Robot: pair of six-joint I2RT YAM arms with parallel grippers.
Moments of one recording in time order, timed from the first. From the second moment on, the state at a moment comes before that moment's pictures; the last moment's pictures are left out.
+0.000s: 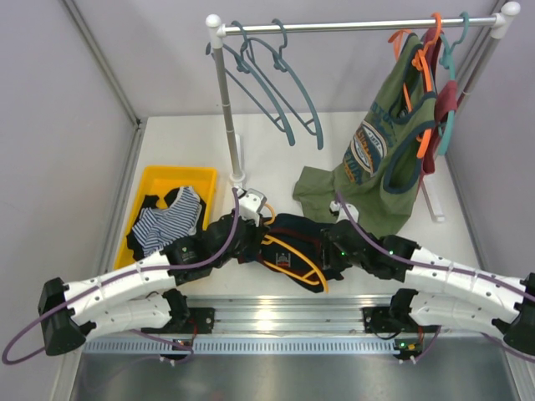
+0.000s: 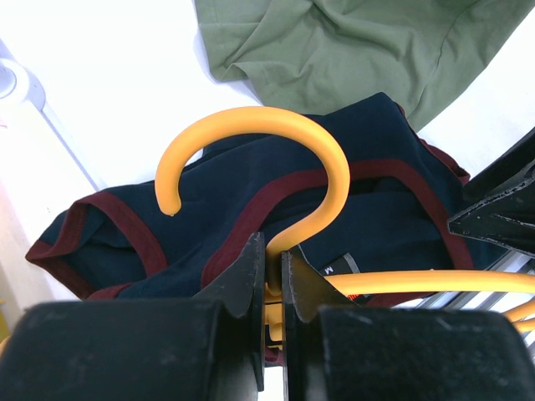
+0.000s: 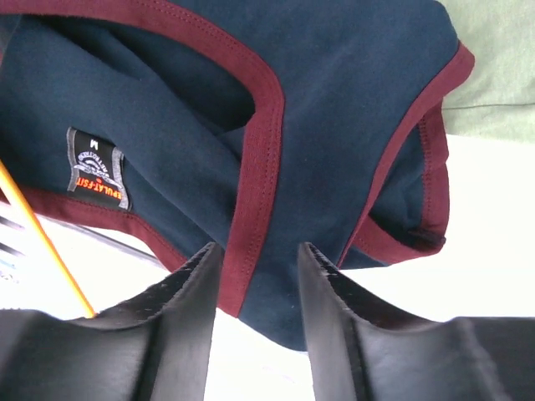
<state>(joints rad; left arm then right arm) -1.06 0.94 0.72 -0.22 -0.36 -0.35 1.03 0.93 0.68 -0.64 0.27 0.77</state>
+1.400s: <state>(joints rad) -1.07 1.02 0.77 -0.23 -0.62 -0.46 1.03 0.74 0.69 -0.79 0.31 0.79</state>
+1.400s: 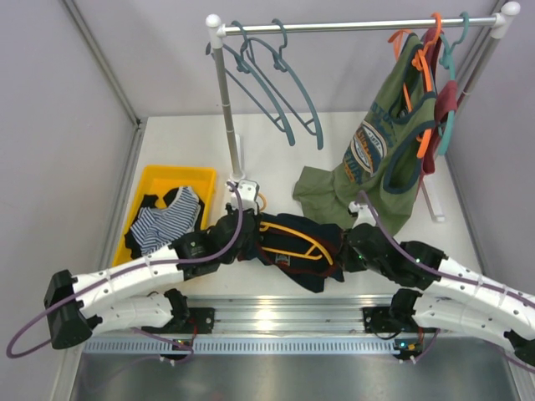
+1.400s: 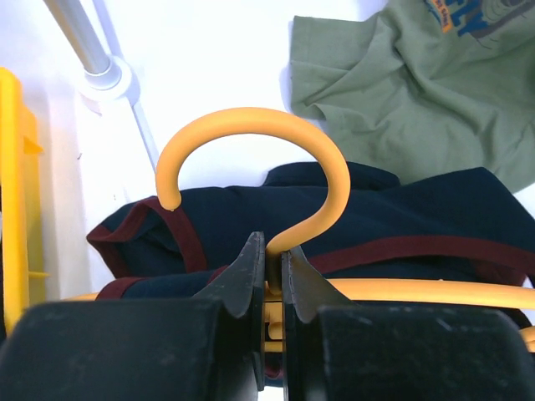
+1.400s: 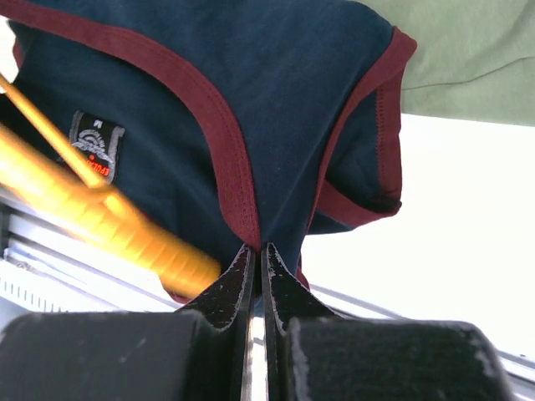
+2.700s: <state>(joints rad) -1.30 1.20 0.89 -0.18 -0.87 -0.43 0.83 1.08 1.10 -0.76 0.10 0.61</state>
